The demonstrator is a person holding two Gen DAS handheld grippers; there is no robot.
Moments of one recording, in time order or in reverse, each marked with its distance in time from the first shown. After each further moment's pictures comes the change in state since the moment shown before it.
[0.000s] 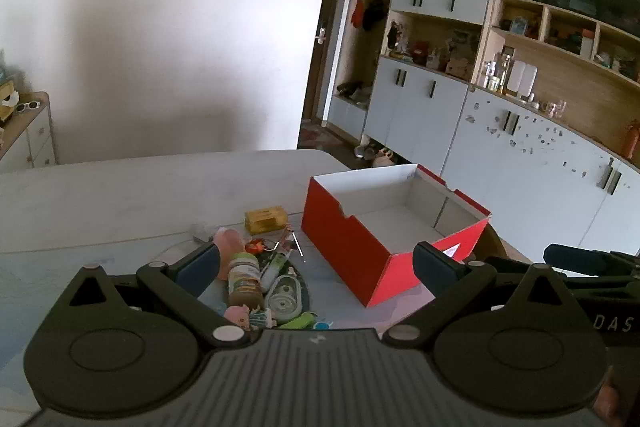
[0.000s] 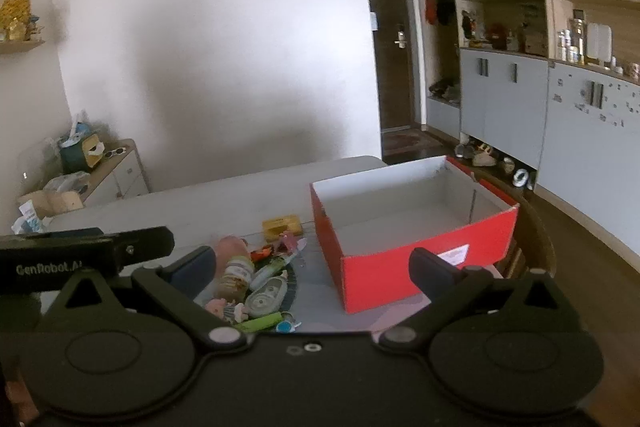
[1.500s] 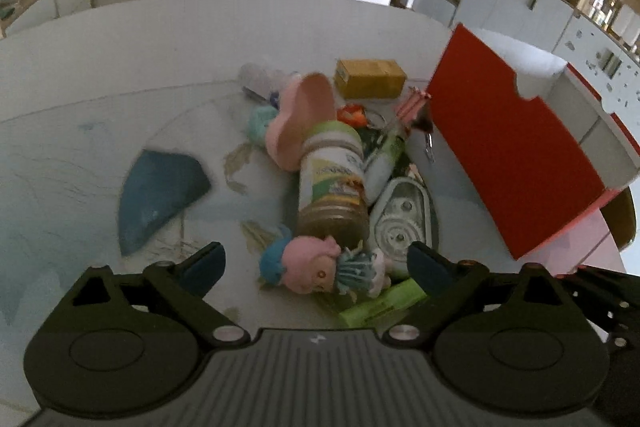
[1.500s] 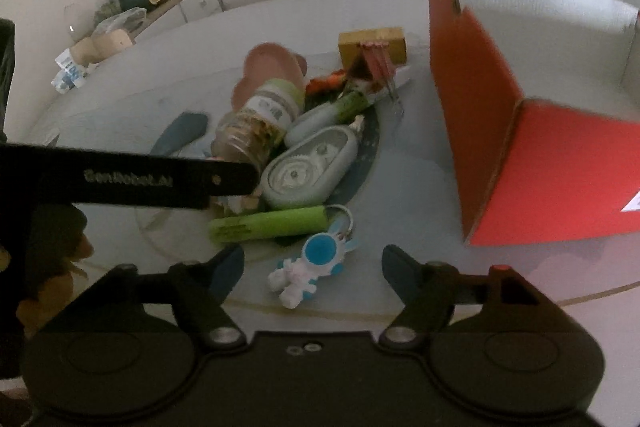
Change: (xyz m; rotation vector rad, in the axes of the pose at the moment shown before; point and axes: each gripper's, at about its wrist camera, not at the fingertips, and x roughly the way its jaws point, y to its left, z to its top) left arm 0.191 0.075 -0.068 -0.124 0.399 0.114; right arm 0.193 -0.009 -0.068 -0.167 0.508 0.366
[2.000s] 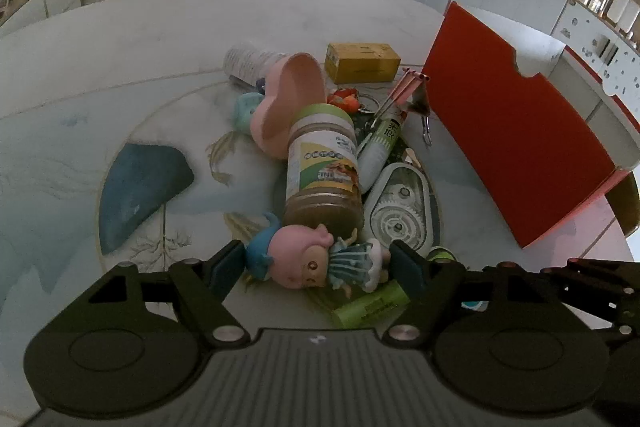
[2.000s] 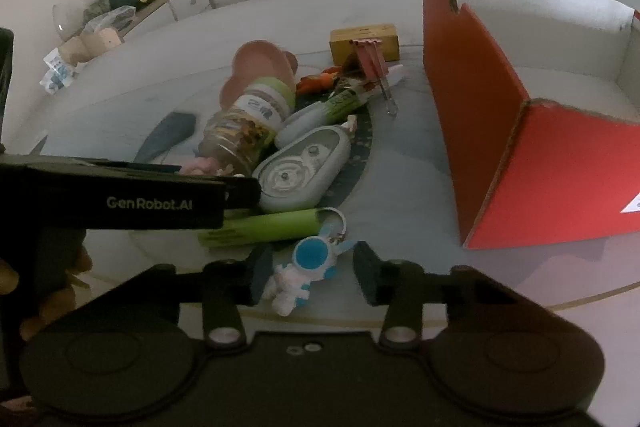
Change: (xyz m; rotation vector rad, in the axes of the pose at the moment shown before) left arm 0.010 -0.006 -0.003 0.031 0.013 -0.008; right arm 0.008 -0.001 0.001 -0.004 -0.003 -0.040
